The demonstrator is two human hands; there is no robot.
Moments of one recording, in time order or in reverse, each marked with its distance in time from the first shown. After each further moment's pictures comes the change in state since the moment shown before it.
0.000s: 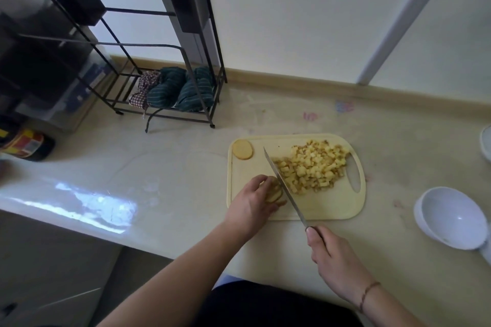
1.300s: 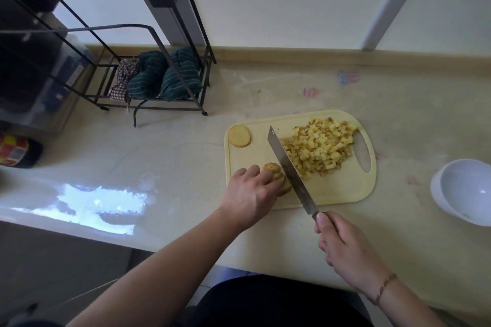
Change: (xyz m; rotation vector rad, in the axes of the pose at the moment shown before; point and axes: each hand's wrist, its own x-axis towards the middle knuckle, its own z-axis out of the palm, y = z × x) left_hand 0.012 -0.004 -0.013 0.451 0.088 0.420; right_hand 0.005 0.010 0.009 0.312 -0.011 0.143
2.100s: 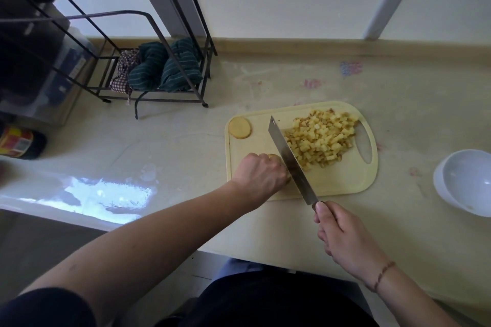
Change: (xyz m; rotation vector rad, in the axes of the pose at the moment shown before) left_hand 0.038 0.021 -0.036 0.347 -0.560 0.090; right_hand 0.000 -0.001 -0.001 -0.035 -0.008 -0.003
